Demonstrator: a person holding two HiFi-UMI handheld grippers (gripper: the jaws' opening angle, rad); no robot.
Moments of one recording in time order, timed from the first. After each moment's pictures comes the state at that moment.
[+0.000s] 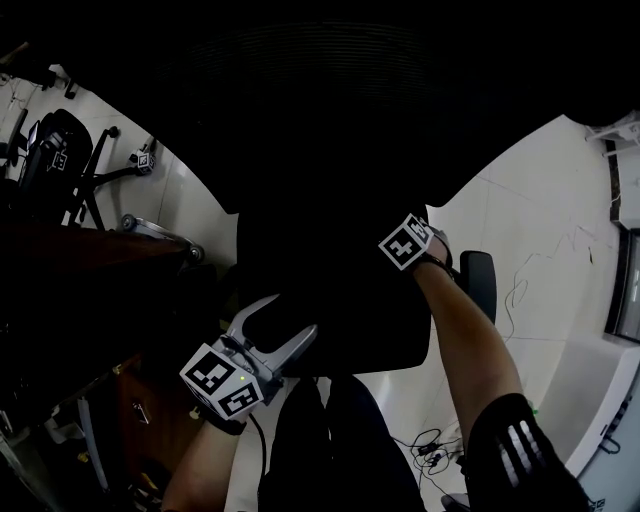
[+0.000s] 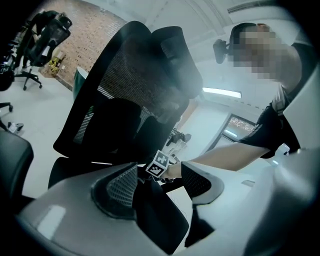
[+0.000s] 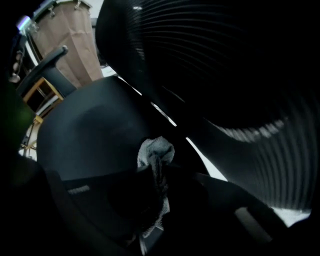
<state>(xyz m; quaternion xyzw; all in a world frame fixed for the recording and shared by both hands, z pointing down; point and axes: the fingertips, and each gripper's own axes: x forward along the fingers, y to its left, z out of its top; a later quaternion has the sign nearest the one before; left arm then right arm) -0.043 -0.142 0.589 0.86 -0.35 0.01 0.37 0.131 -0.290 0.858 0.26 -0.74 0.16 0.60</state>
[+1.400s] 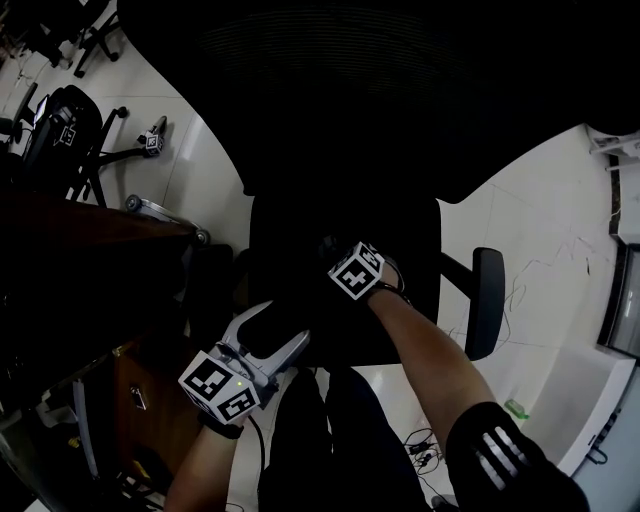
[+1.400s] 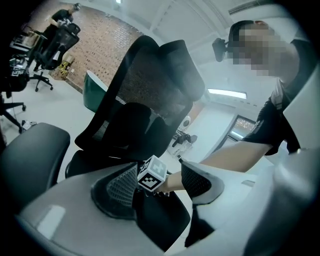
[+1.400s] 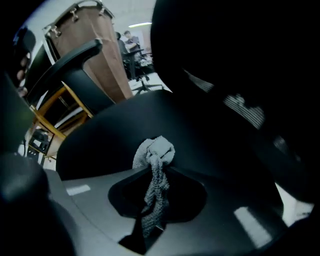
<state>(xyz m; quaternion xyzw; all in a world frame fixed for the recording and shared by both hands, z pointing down) -0.085 -0.100 0.599 0.84 -0.39 0.02 0.38 -0.028 -0.187 0.870 0.17 -0.81 0.19 0.53</state>
